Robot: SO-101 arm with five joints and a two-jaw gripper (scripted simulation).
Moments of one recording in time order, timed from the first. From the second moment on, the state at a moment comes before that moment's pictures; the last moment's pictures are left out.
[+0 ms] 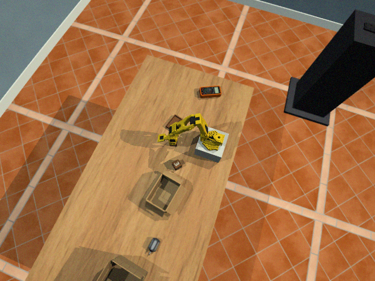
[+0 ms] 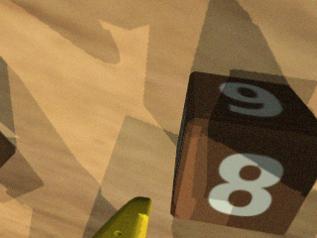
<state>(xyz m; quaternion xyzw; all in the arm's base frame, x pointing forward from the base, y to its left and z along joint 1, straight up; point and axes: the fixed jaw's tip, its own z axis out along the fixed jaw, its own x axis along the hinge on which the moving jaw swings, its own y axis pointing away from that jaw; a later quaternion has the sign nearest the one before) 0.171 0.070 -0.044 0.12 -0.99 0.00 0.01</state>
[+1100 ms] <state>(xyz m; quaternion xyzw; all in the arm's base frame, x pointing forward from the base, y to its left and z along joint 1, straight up) 0.171 0.070 -0.076 0.12 -0.99 0.00 0.01</state>
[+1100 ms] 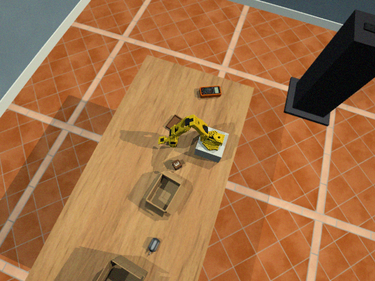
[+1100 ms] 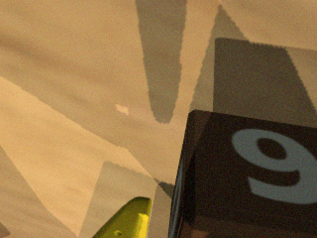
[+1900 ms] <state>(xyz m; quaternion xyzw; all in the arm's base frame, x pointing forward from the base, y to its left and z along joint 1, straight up) 0.171 0.070 -0.076 0.12 -0.99 0.00 0.01</state>
